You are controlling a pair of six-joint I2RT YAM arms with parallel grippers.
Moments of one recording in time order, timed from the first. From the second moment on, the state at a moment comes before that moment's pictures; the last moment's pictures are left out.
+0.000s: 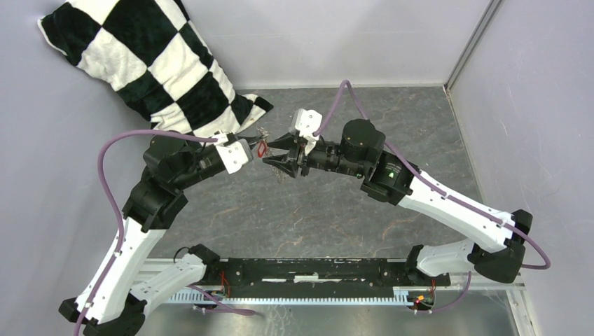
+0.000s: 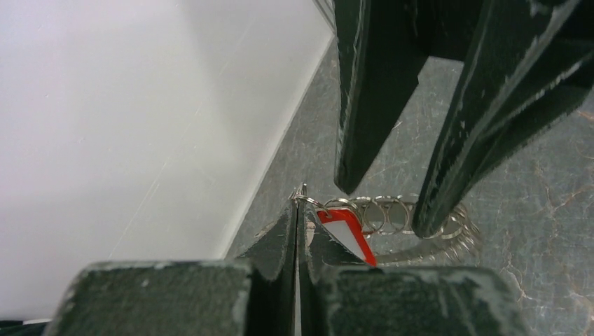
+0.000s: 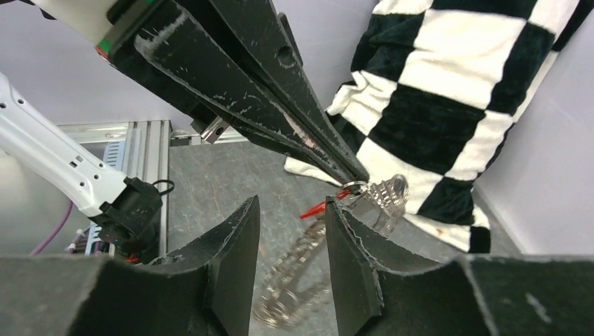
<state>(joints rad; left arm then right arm) -0.54 0.82 1.22 -0.45 0.47 0.65 1.04 1.29 1.39 -0.06 -0.28 -0.17</state>
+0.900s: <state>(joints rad) -0.54 0.81 1.24 -0.46 0.49 0.63 1.06 1.31 1.31 0.05 -0.07 -0.05</state>
